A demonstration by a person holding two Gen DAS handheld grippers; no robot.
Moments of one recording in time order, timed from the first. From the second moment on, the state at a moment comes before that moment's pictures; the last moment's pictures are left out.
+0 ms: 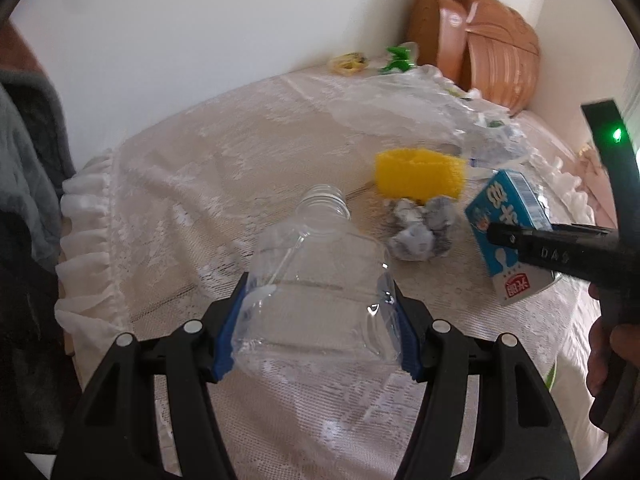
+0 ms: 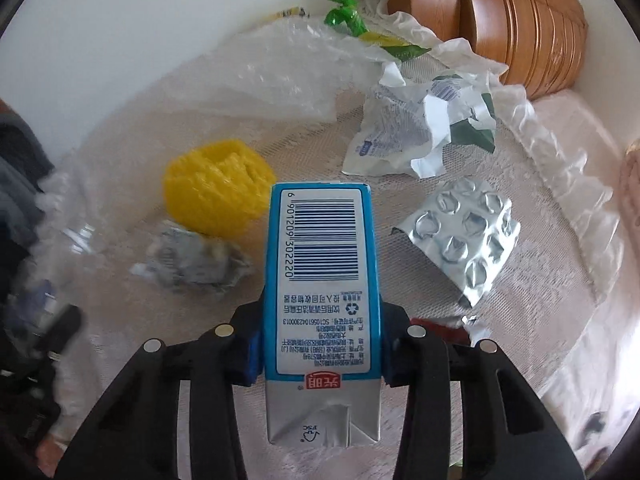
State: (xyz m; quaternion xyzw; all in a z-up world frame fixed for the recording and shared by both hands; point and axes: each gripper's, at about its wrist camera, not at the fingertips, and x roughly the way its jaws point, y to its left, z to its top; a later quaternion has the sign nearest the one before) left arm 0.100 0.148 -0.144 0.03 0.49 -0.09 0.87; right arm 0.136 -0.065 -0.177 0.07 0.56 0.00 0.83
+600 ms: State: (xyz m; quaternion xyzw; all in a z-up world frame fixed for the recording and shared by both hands) left arm -0.014 -0.129 -0.119 0.15 0.44 -0.34 0.82; right arm -0.148 -0.325 -0.157 0.22 0.51 -0.20 0.81
